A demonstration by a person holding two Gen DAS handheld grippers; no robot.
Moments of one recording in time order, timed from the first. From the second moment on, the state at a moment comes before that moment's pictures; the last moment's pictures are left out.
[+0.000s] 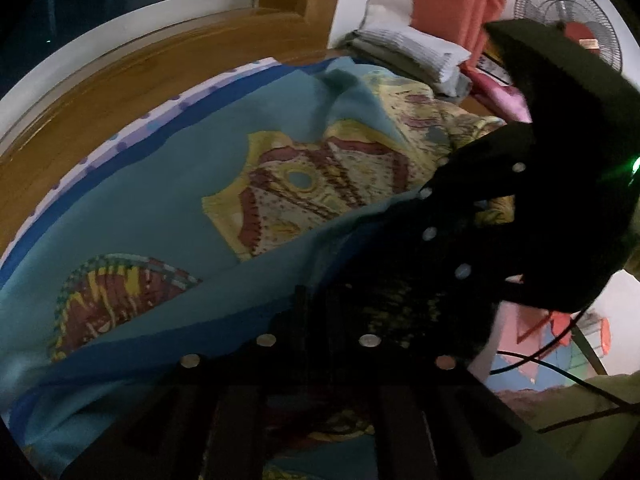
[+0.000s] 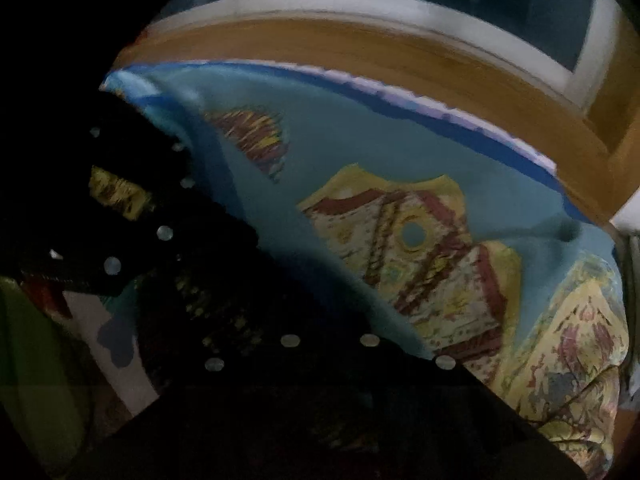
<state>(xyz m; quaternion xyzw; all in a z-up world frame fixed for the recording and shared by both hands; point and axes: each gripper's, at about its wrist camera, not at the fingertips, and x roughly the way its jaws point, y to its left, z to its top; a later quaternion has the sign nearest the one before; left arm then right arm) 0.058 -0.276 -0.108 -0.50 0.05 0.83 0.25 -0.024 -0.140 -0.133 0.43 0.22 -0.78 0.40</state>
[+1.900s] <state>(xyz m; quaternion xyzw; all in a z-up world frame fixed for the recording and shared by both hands) 0.016 -0.473 -0.134 -0.51 0.14 0.84 0.10 -0.155 -0.179 -0.157 0.45 0.16 -0.85 0.23</state>
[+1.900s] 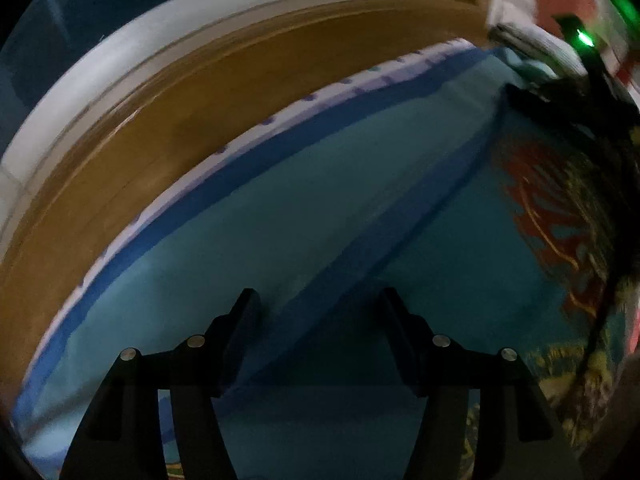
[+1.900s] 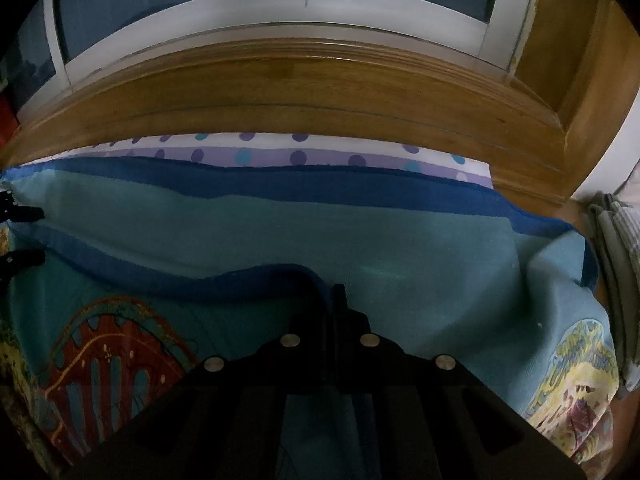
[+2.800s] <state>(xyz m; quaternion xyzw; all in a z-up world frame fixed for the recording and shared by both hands) -0.022 -0.504 -0.114 -0.47 0.04 0.87 0.09 -0.154 -0.183 -0.108 0.41 0.14 -0.87 0.23</state>
